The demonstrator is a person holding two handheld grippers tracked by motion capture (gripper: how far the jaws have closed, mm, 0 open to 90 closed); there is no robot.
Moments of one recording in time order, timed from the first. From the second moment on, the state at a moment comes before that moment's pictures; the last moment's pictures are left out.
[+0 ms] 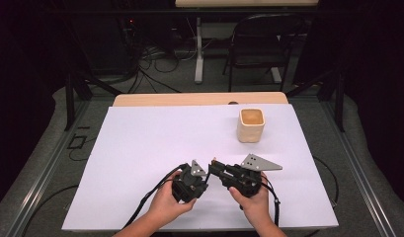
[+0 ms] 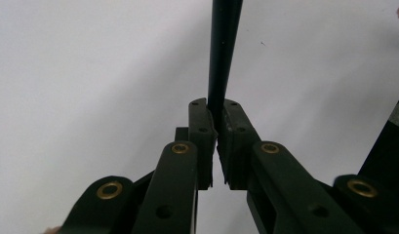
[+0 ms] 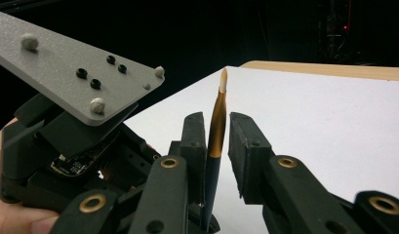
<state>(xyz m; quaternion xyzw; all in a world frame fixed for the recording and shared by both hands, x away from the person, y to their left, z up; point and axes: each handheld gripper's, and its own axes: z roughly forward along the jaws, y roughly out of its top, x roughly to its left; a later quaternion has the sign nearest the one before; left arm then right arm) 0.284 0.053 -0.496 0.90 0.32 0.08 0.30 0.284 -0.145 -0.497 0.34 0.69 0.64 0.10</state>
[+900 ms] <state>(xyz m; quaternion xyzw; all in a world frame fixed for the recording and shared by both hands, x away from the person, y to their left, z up) 0.279 0.045 -0.497 0.90 0.30 0.08 0.30 0.284 -0.148 -0.495 0.34 0.67 0.65 0.09</state>
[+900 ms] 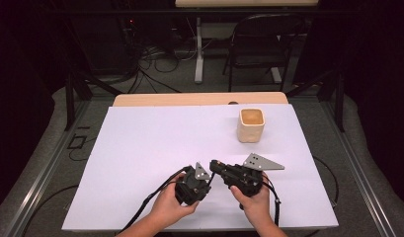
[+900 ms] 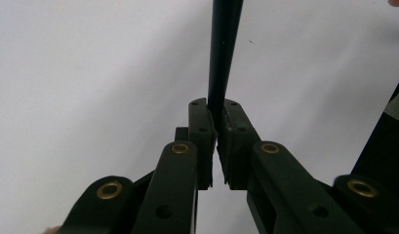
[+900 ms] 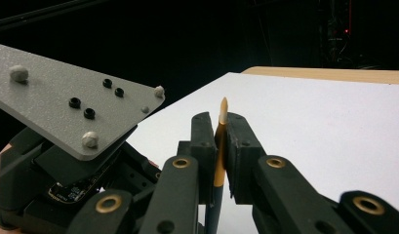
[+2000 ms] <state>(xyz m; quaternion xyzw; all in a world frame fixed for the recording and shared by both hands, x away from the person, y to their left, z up) 0.286 0.066 -0.493 0.88 0.33 0.07 0.32 0.285 -0.158 -0.492 0.34 0.66 0.65 0.12</state>
